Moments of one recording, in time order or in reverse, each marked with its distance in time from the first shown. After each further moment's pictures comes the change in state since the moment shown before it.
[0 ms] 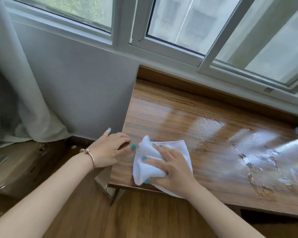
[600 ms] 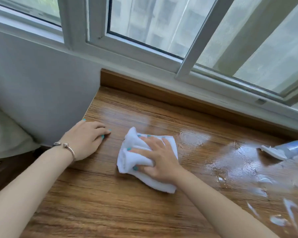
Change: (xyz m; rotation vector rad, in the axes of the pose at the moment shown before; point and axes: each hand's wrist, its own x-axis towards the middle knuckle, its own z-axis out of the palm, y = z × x) left_hand 0.158 0.004 -0.011 0.120 0.246 -0.107; right_hand 0.081 0.174 -0.005 0.057 -0.131 -0.016
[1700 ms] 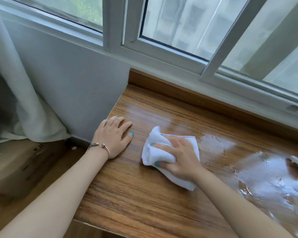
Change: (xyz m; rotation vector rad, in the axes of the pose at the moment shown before) left_hand -0.030 0.017 0.027 0.161 0.133 -0.238; right_hand -0.009 0.004 0.001 0.027 0.020 -0.043
